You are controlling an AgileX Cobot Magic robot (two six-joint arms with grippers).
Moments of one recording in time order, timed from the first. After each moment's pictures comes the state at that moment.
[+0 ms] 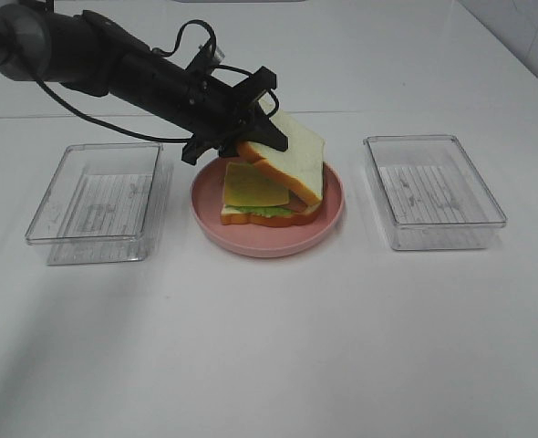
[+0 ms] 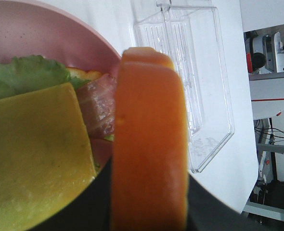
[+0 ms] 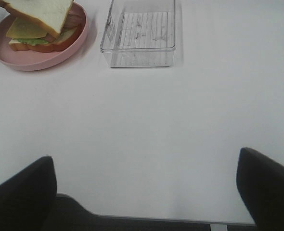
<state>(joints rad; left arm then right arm) -0.34 2.36 -1.79 -1.13 0.80 0.39 0.10 0.00 -0.46 0.00 1.11 0.03</state>
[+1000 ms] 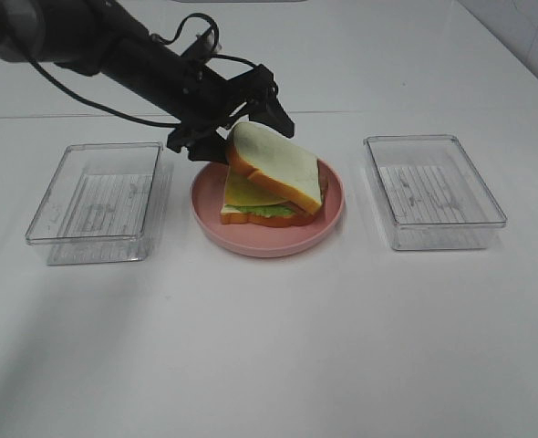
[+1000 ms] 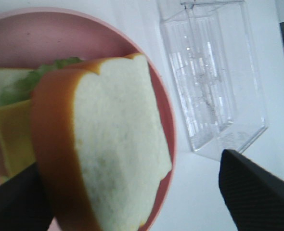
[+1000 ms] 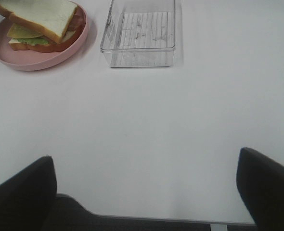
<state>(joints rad) -0.34 2.32 -1.83 -0.89 0.81 0.24 0.10 0.00 -0.46 0.00 1.11 0.03</state>
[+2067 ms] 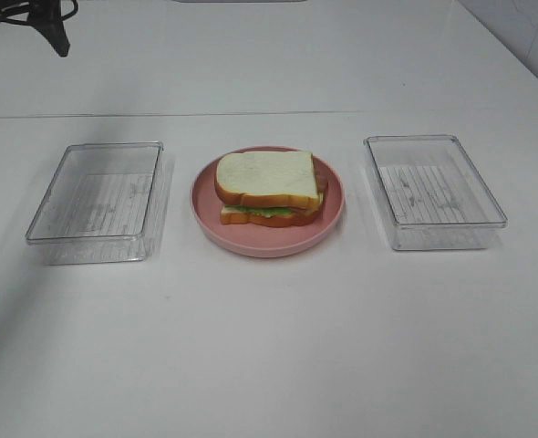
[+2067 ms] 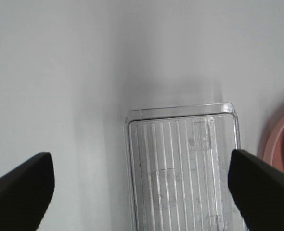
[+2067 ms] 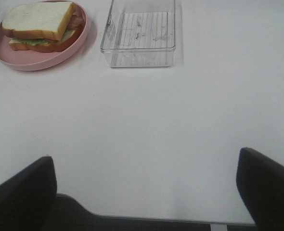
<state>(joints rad) -0.01 2.20 -2.19 -0.15 1.21 -0.04 0.10 0.00 -0.46 0.00 1.11 0.03</state>
